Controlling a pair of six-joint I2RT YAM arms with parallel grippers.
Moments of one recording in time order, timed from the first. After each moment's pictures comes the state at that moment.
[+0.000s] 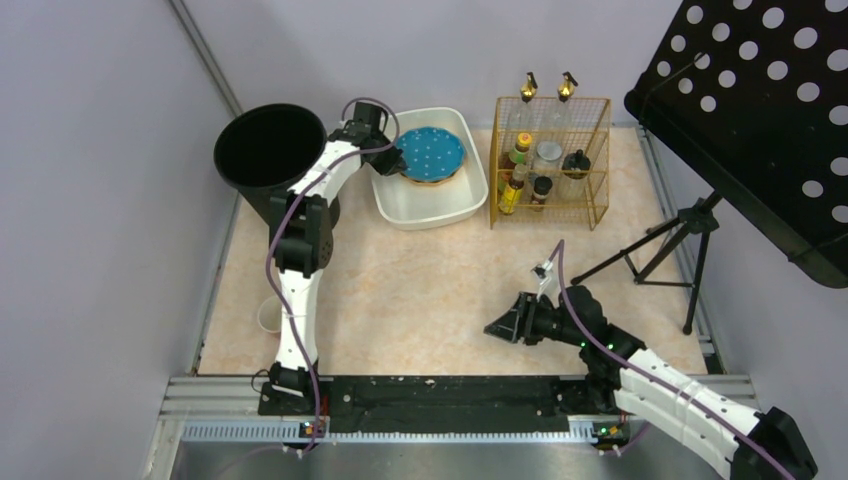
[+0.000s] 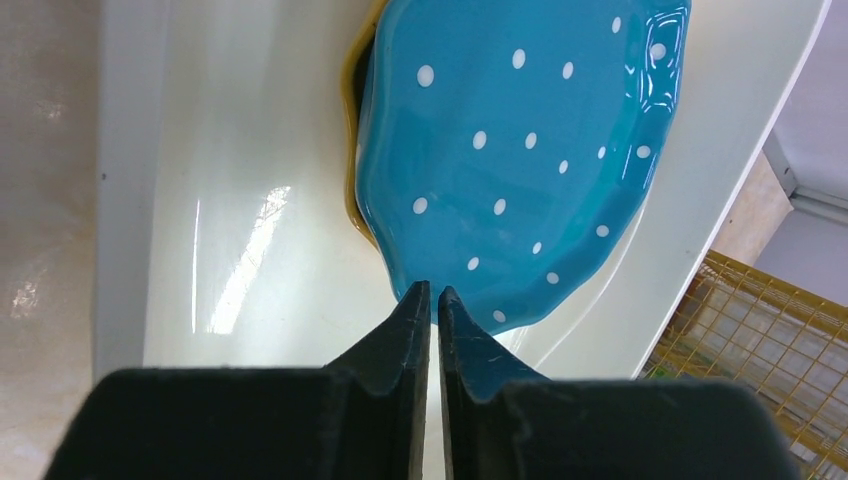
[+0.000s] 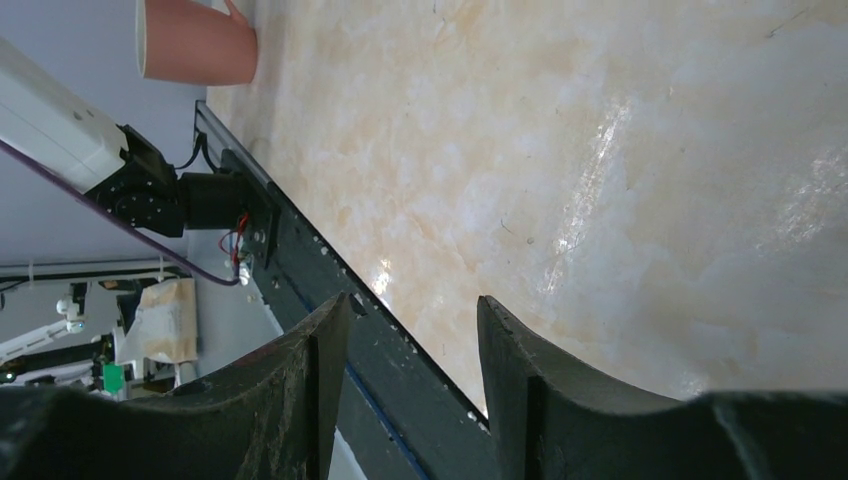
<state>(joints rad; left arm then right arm) -0.24 2.32 2.05 -0.59 0.15 -0.97 0.67 0.58 0.11 0.00 -0.36 0.87</state>
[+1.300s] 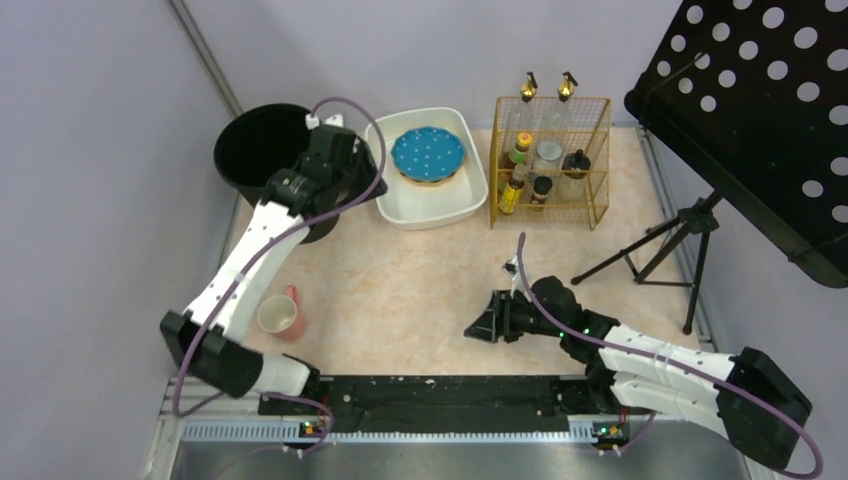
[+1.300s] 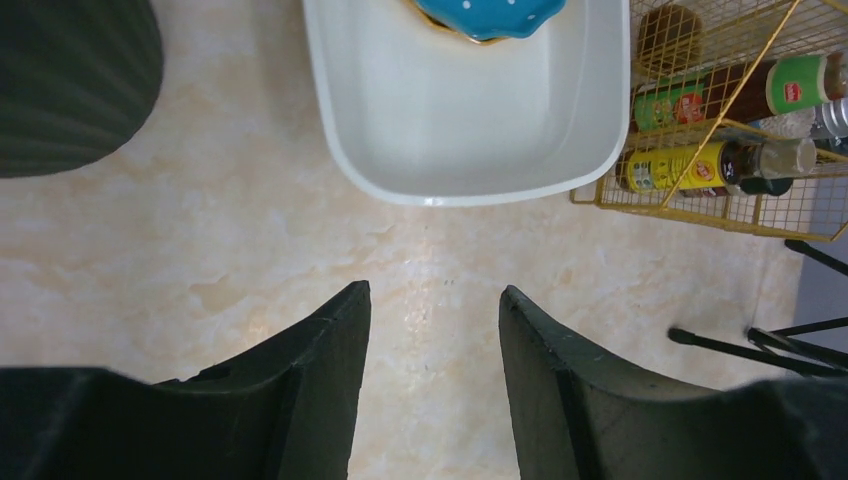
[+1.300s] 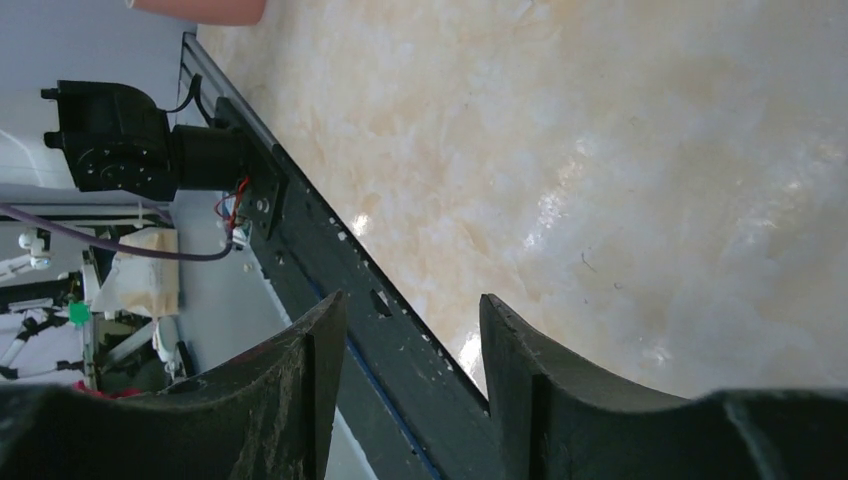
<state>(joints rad) -0.42 1.44 1.53 -0.78 -0.12 -0.65 0.83 0.87 0.22 0.16 -0.32 0.83</state>
